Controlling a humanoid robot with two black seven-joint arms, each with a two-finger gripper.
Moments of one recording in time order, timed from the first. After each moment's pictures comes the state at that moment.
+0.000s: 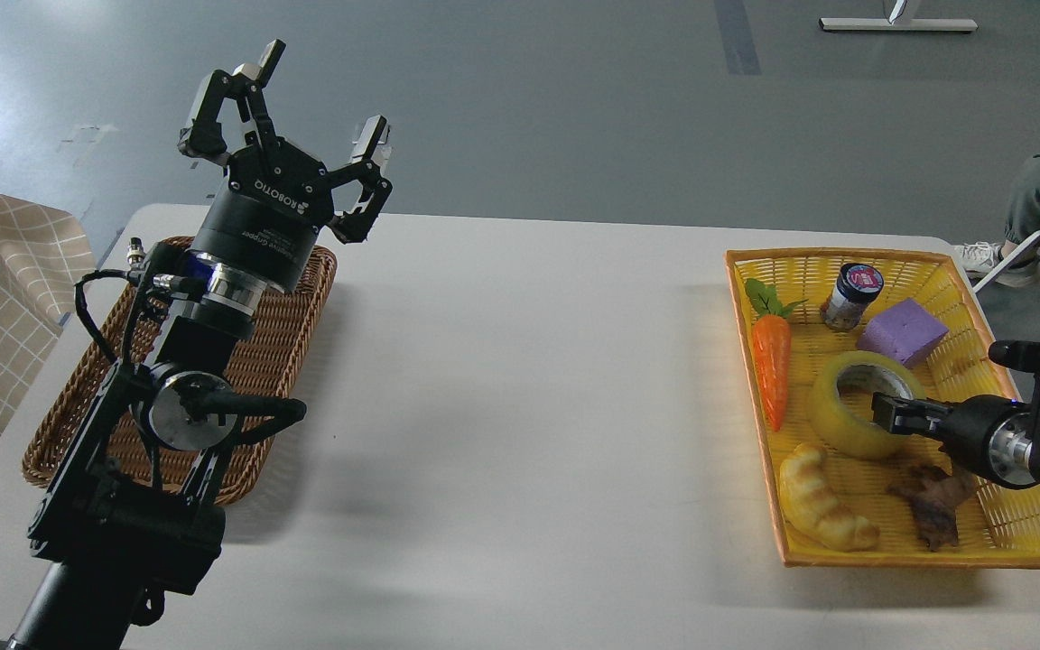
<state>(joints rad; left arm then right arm) -0.22 0.06 -1.45 -1.57 0.54 -0.24 -0.10 0.26 -0.64 1.03 1.28 -1.94 0.49 -0.10</state>
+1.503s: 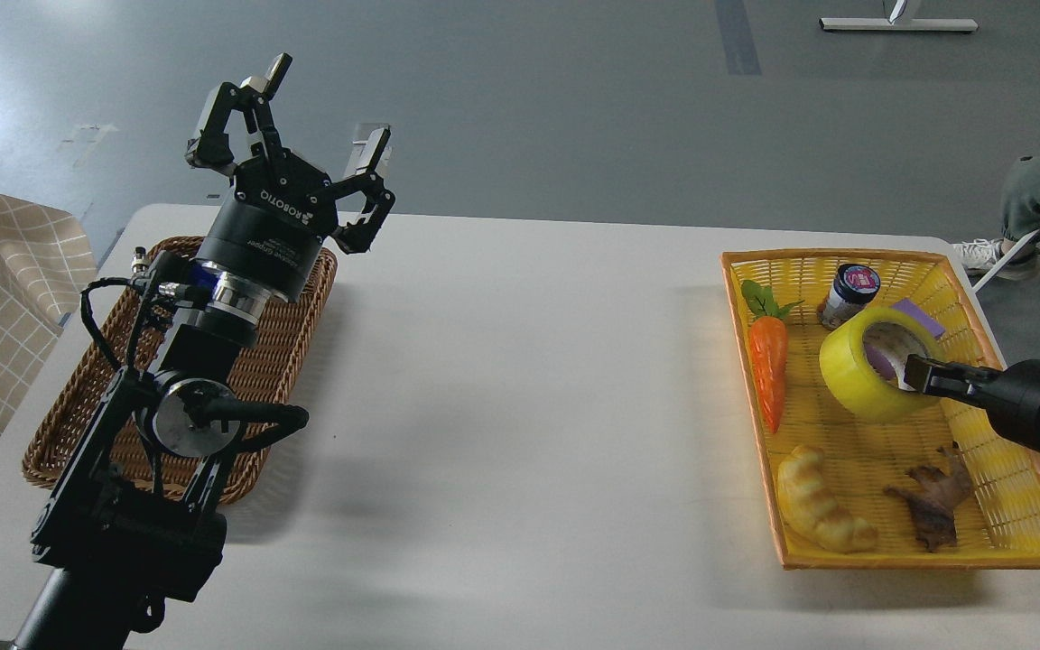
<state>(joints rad) -0.21 0.06 -1.44 -1.57 0.54 -0.23 -0.09 0.26 -0.81 1.08 1.42 -1.72 0.49 -0.08</state>
